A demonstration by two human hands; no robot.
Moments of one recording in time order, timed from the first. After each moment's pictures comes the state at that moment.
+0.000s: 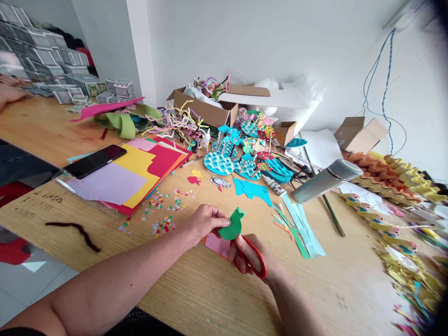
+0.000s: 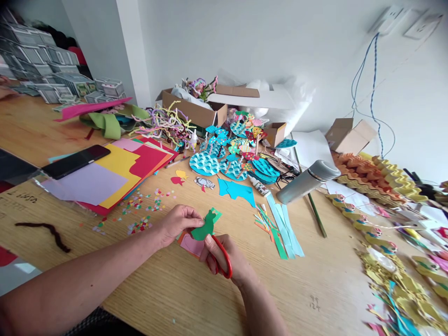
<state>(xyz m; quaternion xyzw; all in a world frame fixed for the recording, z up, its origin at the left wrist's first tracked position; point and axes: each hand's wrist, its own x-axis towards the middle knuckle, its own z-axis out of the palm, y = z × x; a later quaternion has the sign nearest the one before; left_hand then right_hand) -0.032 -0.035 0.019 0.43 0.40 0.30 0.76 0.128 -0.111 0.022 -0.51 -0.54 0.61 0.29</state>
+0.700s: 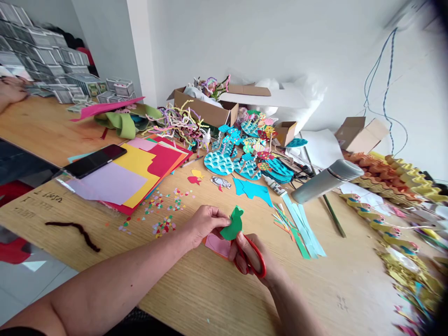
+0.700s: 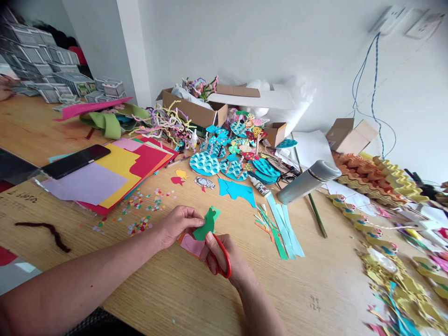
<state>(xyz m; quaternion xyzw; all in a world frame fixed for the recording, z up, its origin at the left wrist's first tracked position) -0.030 -0.037 0.020 0.39 0.39 0.30 0.78 0.123 -0.112 0.022 -0.53 -0.51 0.60 0.31</state>
